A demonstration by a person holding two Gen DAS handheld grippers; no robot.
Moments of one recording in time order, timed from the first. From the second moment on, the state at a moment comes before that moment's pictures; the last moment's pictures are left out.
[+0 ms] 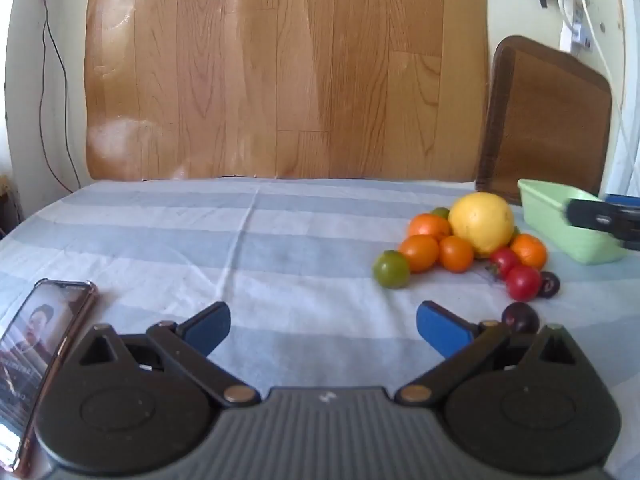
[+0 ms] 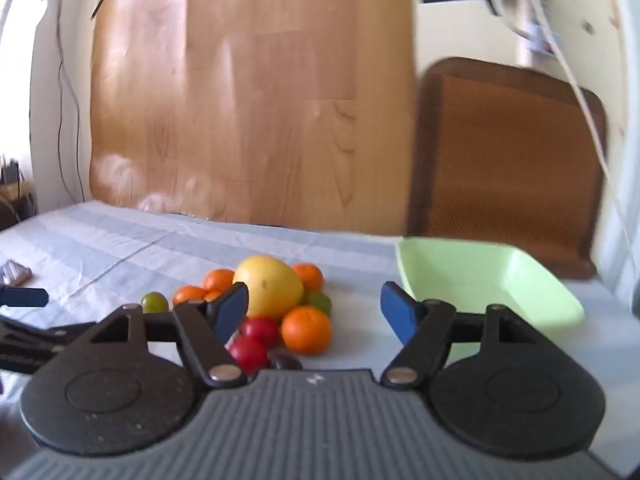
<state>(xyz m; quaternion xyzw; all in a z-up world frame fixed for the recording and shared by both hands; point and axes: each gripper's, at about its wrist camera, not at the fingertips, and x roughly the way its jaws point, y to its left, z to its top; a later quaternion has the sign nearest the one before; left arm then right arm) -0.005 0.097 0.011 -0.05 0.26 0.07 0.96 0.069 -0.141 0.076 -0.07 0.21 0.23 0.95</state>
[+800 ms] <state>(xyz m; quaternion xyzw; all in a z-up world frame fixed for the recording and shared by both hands) -0.024 0.113 0.010 -0.11 0.20 0.05 0.97 0.105 -0.122 0.091 0.02 0.34 0.32 0.89</state>
